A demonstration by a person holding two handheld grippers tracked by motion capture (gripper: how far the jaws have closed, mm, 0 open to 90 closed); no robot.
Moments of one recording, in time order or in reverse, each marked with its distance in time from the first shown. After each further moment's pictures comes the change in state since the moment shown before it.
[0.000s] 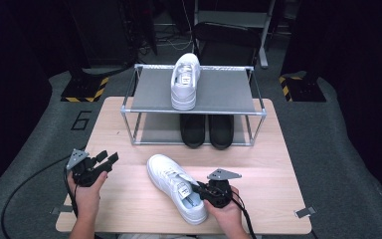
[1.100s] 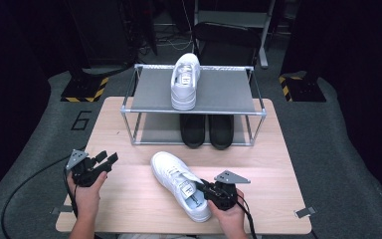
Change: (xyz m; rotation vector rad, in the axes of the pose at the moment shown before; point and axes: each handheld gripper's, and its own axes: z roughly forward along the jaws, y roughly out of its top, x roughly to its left) left arm 0.001 -0.001 0.000 0.001 0.006 -0.005; right arm -0.002 -0.005 -0.017 -0.125 -0.038 0.022
